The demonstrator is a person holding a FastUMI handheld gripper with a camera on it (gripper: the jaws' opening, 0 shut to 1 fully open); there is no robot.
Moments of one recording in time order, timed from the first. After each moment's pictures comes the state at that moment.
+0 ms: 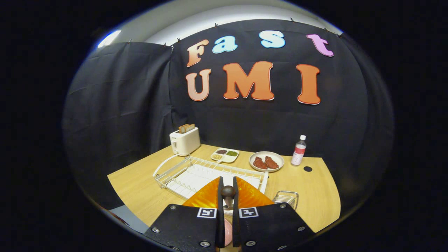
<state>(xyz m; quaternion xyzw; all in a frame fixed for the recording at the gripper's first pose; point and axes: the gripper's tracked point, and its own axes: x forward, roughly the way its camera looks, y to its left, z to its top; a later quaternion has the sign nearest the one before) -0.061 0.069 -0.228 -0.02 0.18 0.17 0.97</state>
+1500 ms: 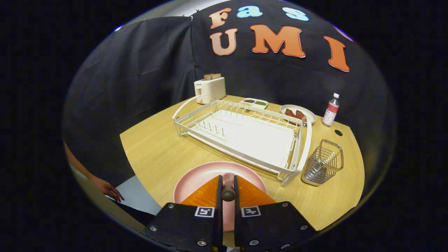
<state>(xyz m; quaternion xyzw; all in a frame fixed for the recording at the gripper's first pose) -0.141 0.092 -0.372 -0.07 0.33 0.25 0.91</state>
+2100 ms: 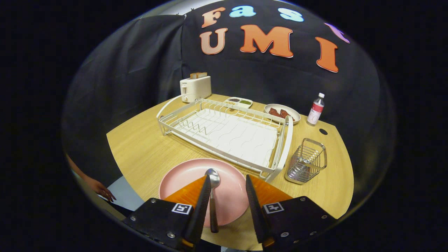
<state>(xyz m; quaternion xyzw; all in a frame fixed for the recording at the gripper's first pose) -0.119 0.066 -0.349 -0.09 0.32 0.19 0.92</state>
